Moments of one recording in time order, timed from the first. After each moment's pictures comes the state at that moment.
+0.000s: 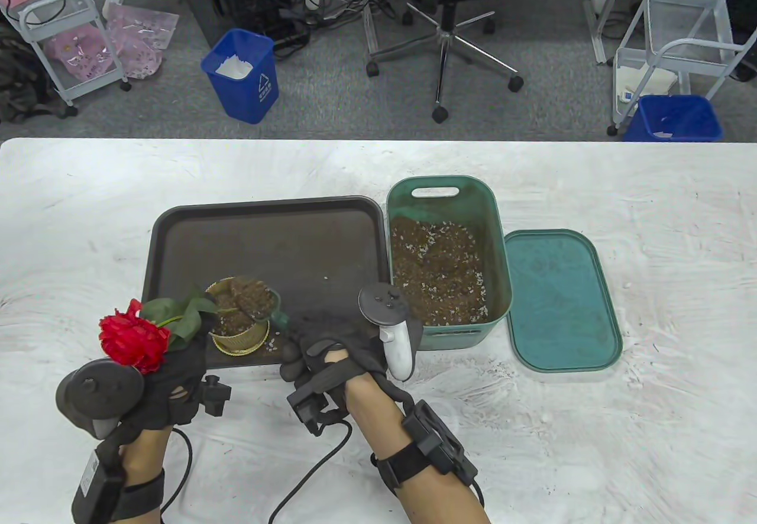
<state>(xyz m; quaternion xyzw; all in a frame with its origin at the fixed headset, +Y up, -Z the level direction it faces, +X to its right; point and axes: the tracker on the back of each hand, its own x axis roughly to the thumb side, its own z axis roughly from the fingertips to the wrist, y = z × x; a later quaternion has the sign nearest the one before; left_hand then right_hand) -0.320 -0.646 -0.192 0.27 -0.07 0.38 0.88 -0.047 -0.702 -0.248 -0.04 0.25 0.74 0.62</state>
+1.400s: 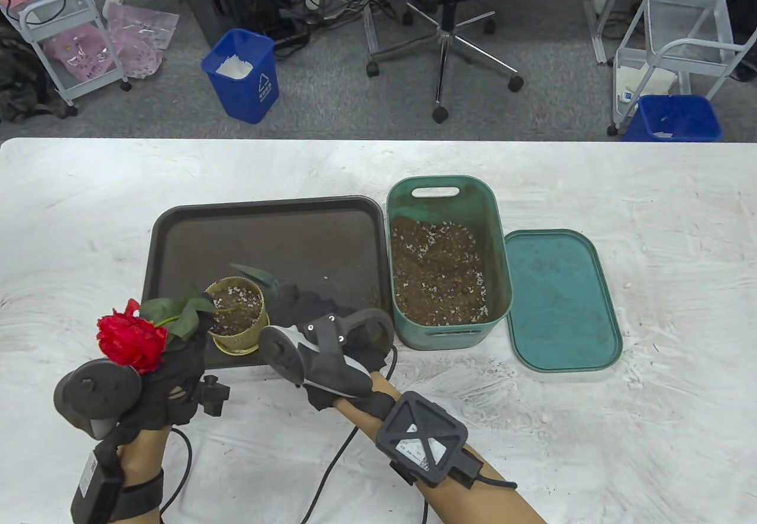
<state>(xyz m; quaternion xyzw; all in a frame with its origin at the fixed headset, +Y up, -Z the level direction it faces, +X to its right) -0.322 -0.645 -0.192 0.27 -0.07 0.38 0.88 -0.067 -0.580 -0.220 0.18 -0.16 0.97 0.09</state>
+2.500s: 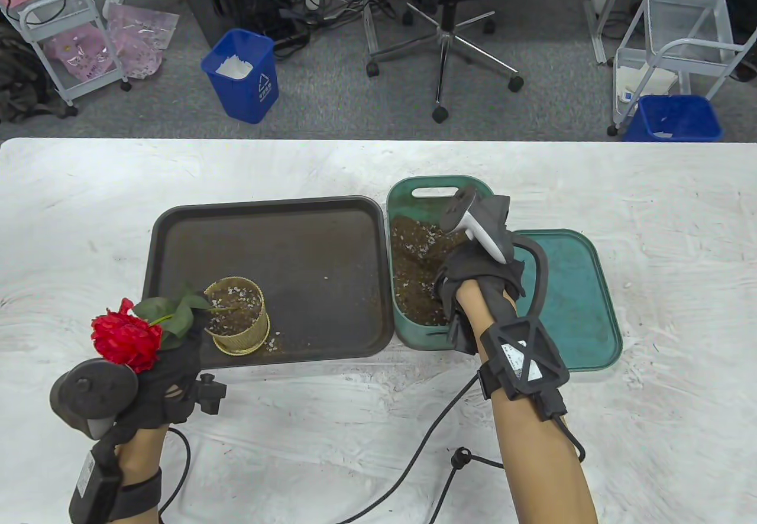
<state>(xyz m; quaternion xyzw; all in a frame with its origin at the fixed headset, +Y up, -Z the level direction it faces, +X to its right) -0.325 -0.643 -0.192 0.27 -0.06 0.38 0.88 0.105 -0.621 -0.338 -0.18 0.26 0.94 0.10</state>
